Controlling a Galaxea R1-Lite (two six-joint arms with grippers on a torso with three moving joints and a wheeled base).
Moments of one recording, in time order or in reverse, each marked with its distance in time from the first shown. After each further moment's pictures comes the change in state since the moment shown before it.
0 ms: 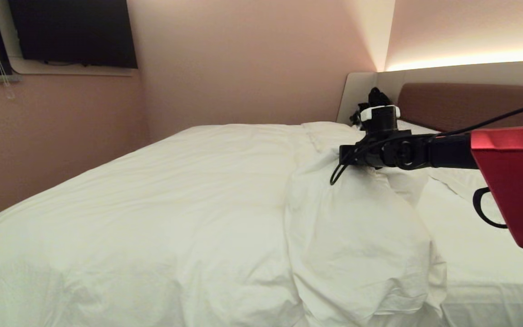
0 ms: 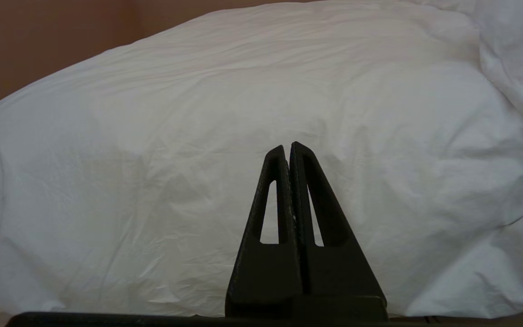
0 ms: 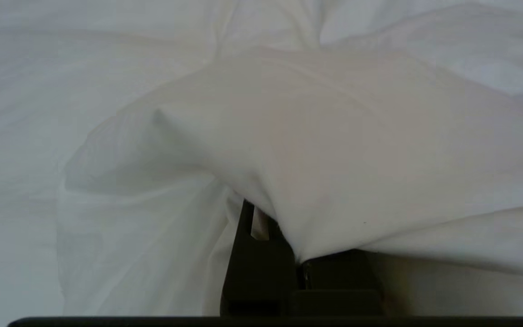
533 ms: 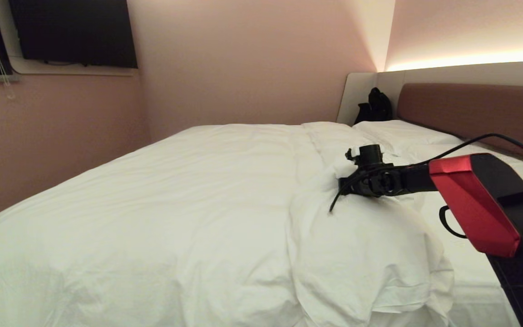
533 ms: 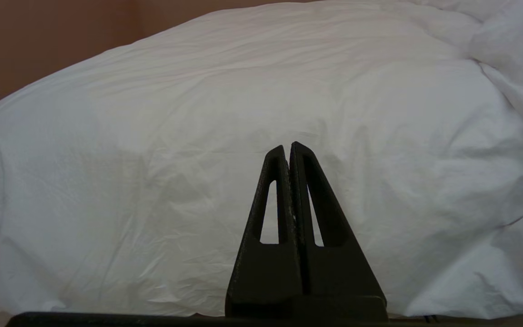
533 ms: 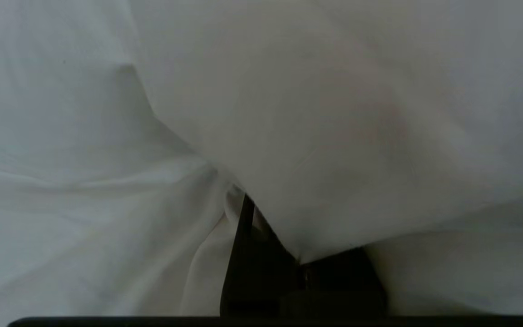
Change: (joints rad) left arm 0.000 0.000 0.000 0.000 0.000 0.000; right arm -0.059 0.201 -0.002 -0.019 -0.020 -0.001
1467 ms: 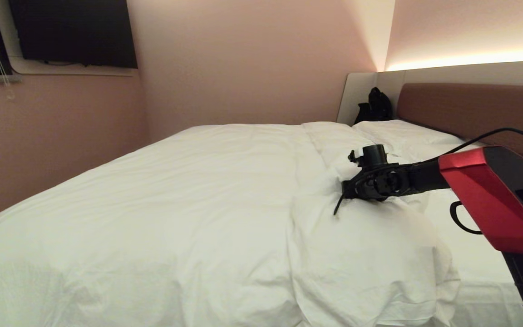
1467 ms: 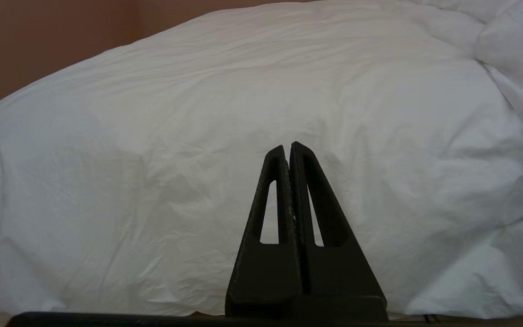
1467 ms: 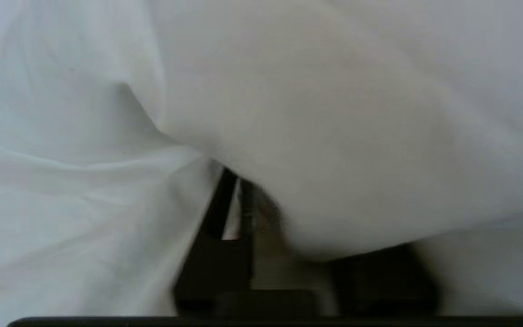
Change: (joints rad) left arm 0.000 0.000 0.000 0.000 0.000 0.000; right arm 0.008 -0.097 0.128 0.011 0.000 0.003
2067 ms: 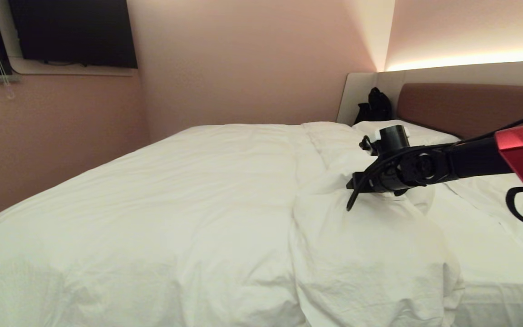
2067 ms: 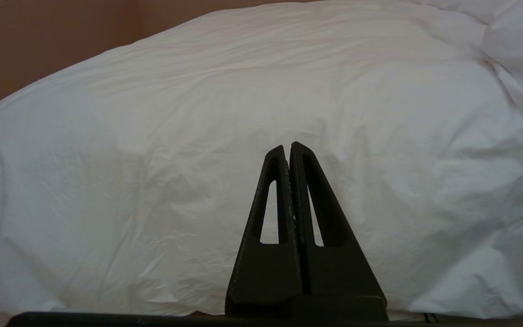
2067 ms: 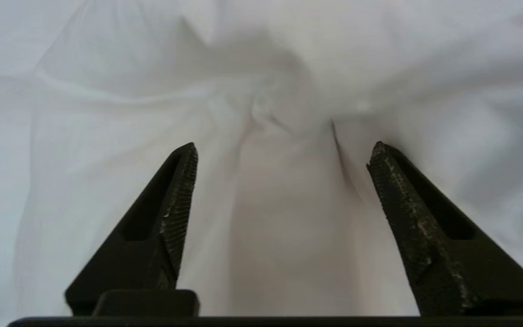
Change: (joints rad) left arm 0.000 0.000 0.000 0.000 0.000 0.000; right arm 0.032 -0.267 0.211 0.091 -0.001 0.011
